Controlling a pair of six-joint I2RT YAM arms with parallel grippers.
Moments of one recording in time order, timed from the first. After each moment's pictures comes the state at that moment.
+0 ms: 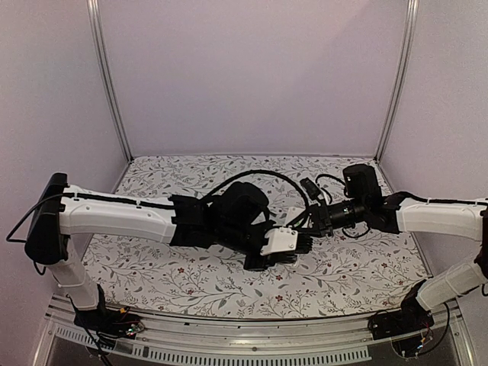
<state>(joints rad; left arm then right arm) -1.21 1.74 1.27 -0.21 0.22 0.58 0.65 1.35 0.75 0.07 -0.87 0.72</state>
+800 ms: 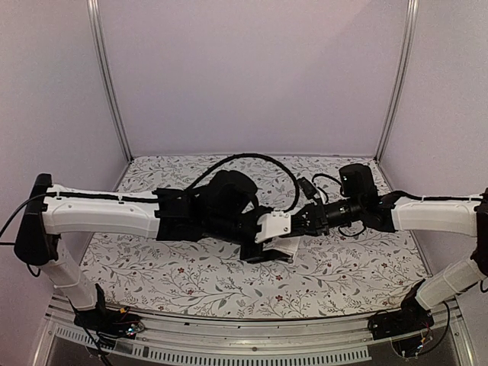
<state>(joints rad) -1.20 1.66 1.25 -0.21 0.15 0.52 0.65 1.40 0.76 0.12 -0.87 0.72</state>
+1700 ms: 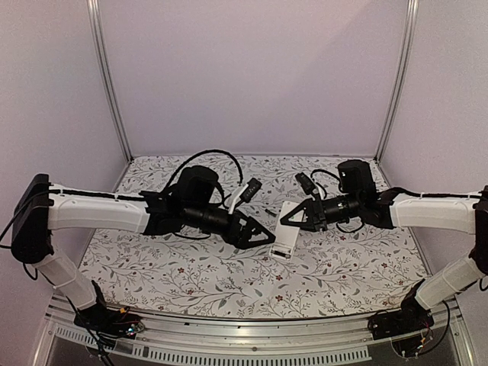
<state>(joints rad) -0.96 1.57 0.99 0.09 0.52 -0.44 0.65 1.42 0.80 0.11 -0.86 0.72</state>
